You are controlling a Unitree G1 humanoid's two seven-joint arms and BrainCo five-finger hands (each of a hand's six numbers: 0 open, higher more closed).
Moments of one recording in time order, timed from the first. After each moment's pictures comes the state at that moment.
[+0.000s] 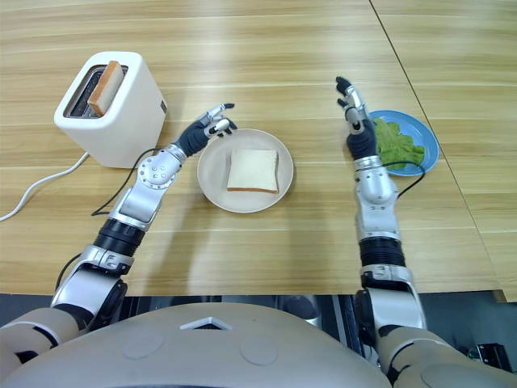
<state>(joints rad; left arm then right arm) -0.34 0.28 -0.23 0.12 0.28 -0.04 -0.19 -0.24 -0.42 -0.16 0.34 -0.04 -0.56 0.12</state>
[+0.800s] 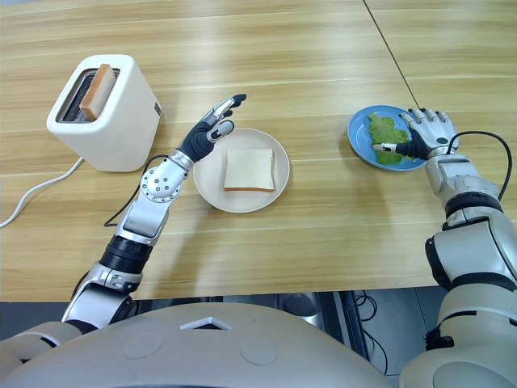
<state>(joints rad) -0.26 0.18 -0.26 0.02 0.24 -0.11 -0.20 -0.69 -0.82 0.43 1.32 -0.94 -0.30 -0.42</state>
